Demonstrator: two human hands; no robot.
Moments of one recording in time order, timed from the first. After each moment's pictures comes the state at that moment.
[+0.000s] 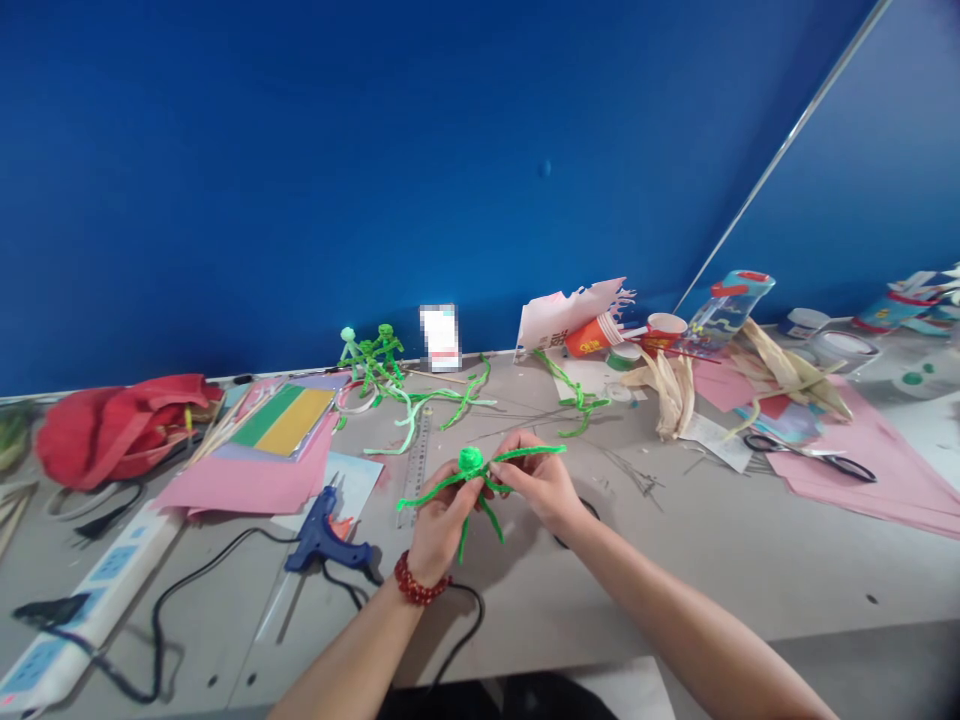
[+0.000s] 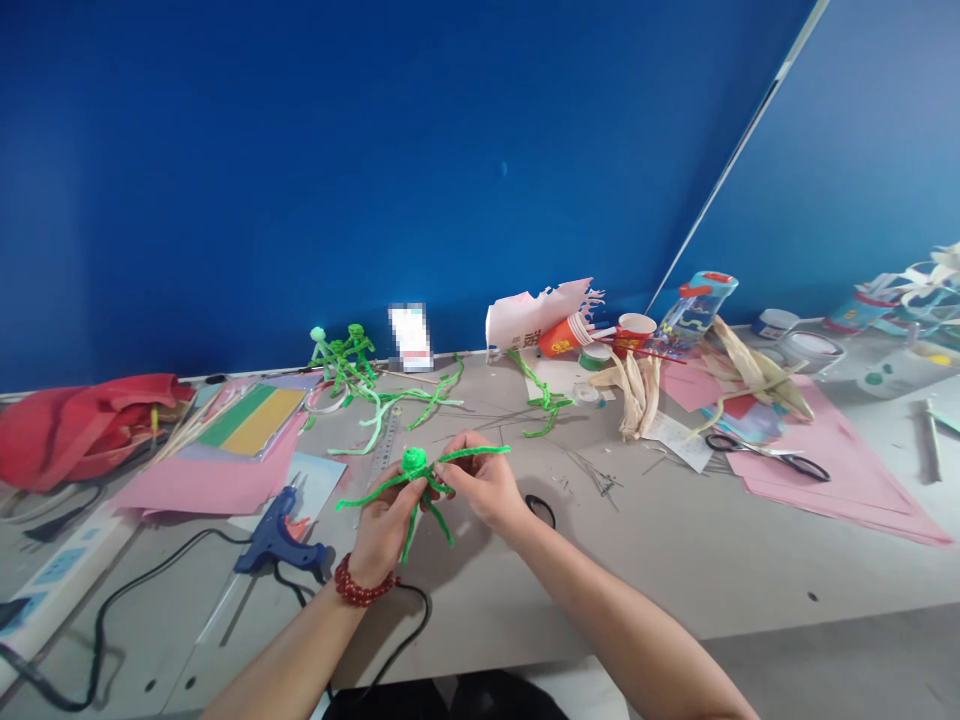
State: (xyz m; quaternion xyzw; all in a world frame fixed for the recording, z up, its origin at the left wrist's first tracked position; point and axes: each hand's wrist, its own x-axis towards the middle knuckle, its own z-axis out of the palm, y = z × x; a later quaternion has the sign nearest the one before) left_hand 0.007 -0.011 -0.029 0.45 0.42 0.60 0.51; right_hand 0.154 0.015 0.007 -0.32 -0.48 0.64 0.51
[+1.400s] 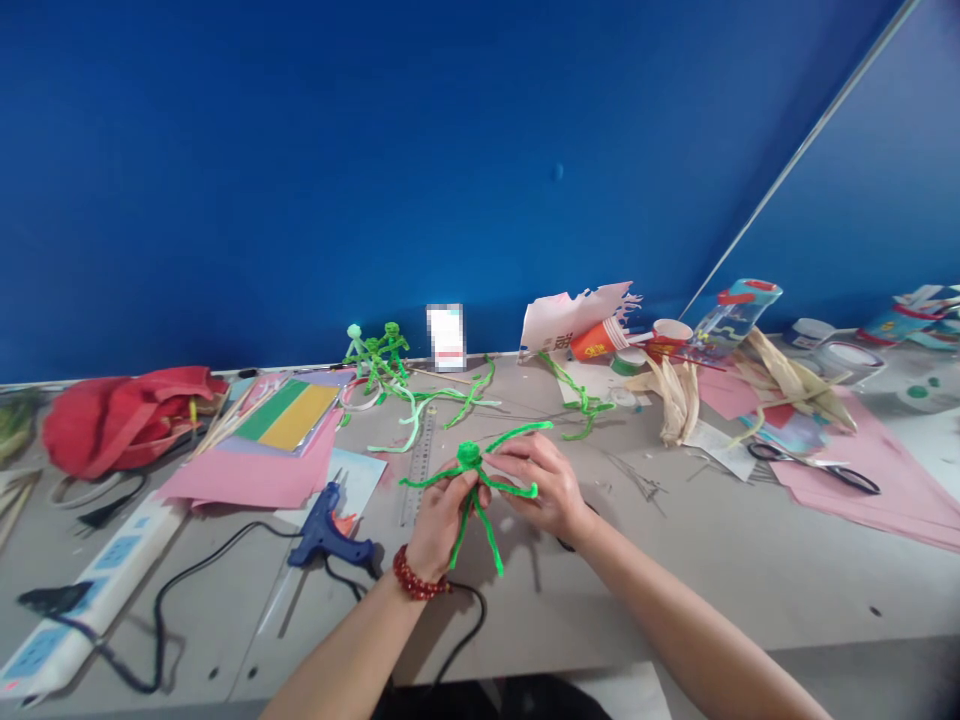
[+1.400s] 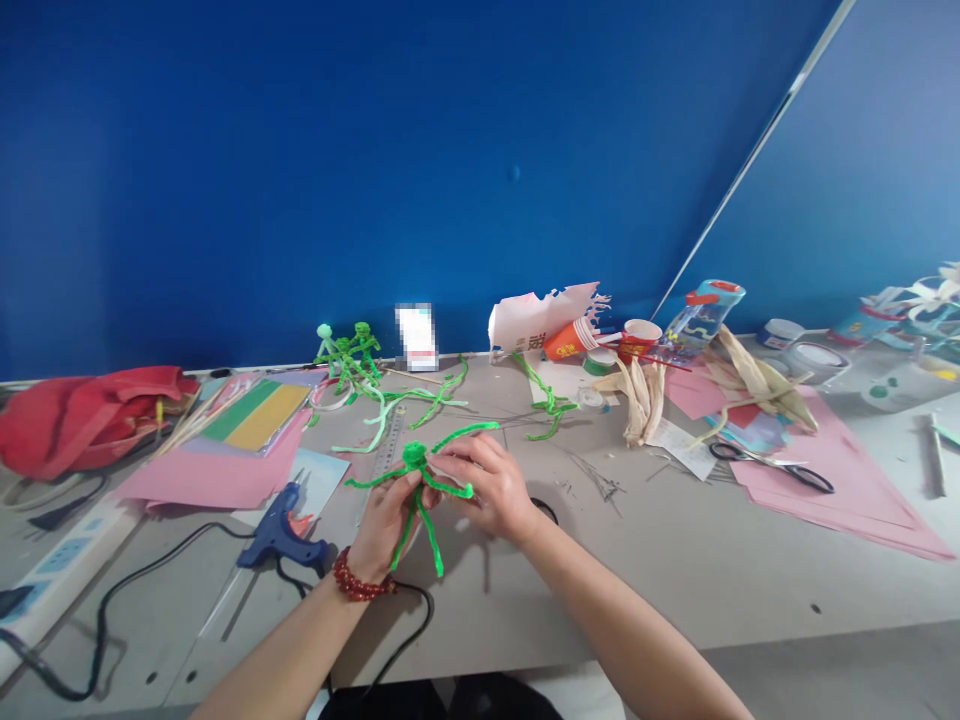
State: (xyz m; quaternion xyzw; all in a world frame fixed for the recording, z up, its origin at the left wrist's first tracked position) left_hand 0.005 -0.008 -0.022 0.39 0.37 0.57 0.62; right_hand 0.171 0.026 0.004 -0.23 -0.82 0.05 0.52
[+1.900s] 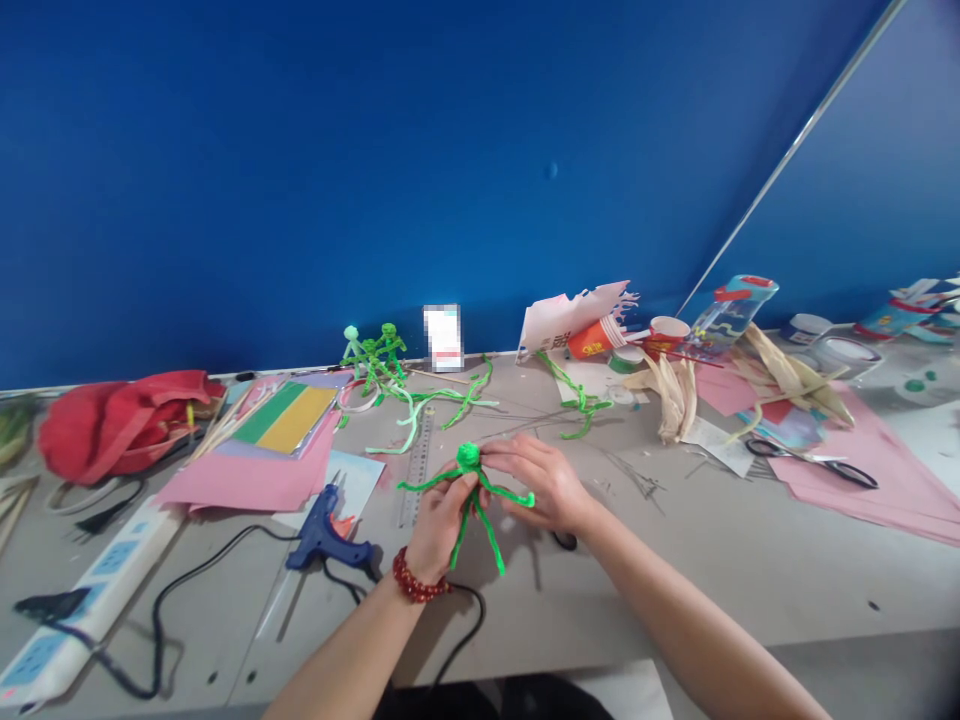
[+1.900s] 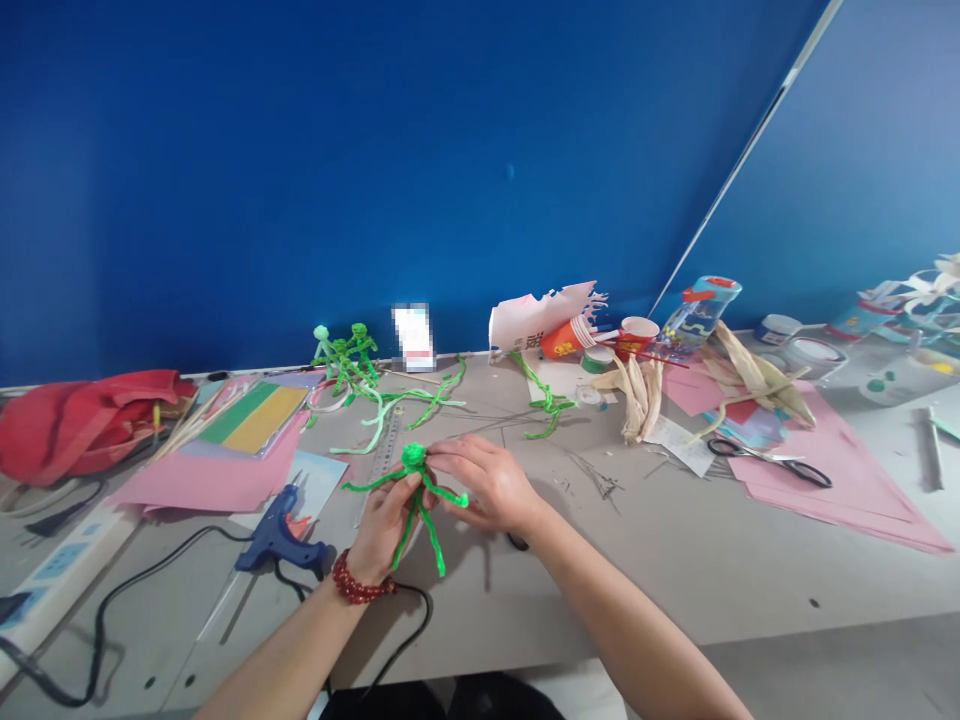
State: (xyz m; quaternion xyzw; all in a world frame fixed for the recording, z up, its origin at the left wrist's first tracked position) left_hand 0.008 -0.010 -0.017 0.39 0.40 0.58 0.60; right_hand 0.180 0.032 0.012 -0.17 -0.88 0.07 0.43
